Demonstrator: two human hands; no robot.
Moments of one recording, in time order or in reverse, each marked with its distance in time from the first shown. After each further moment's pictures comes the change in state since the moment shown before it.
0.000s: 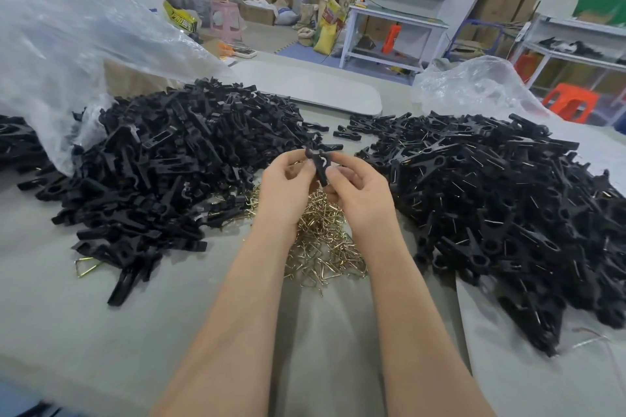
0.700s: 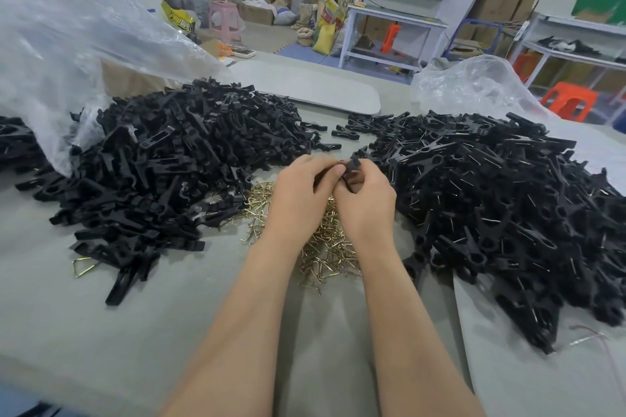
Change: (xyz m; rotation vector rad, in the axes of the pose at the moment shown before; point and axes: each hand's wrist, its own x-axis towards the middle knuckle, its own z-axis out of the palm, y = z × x) left_hand -0.008 -0.001 0.006 0.700 -0.090 0.579; right_hand -0.003 0.001 -0.003 -0.495 0.226 -0.147
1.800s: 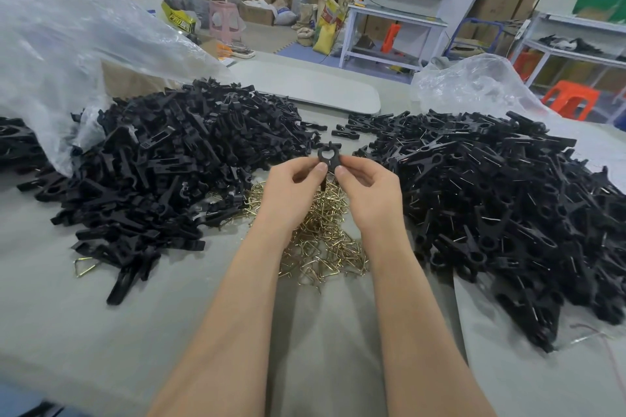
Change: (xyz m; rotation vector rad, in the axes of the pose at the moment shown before) left_hand 0.003 -0.006 -0.003 -0.436 -0.024 -0.407; right_hand 0.006 0.000 -0.006 0.335 -0.085 0.136
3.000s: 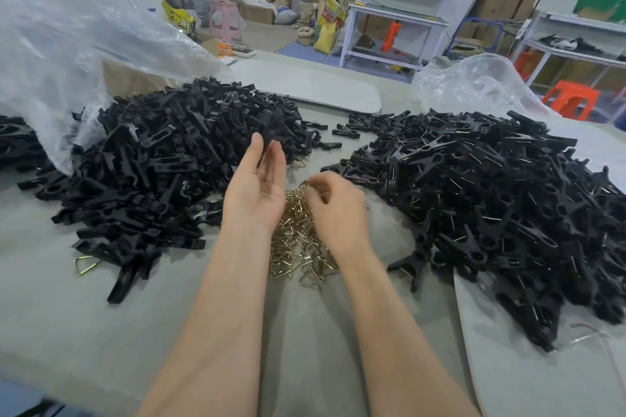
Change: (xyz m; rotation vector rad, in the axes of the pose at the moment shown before) left_hand 0.003 0.012 -0.029 -1.327 0.231 -0.371; right_hand -0.013 0.012 0.028 -0.518 -0.104 -0.103
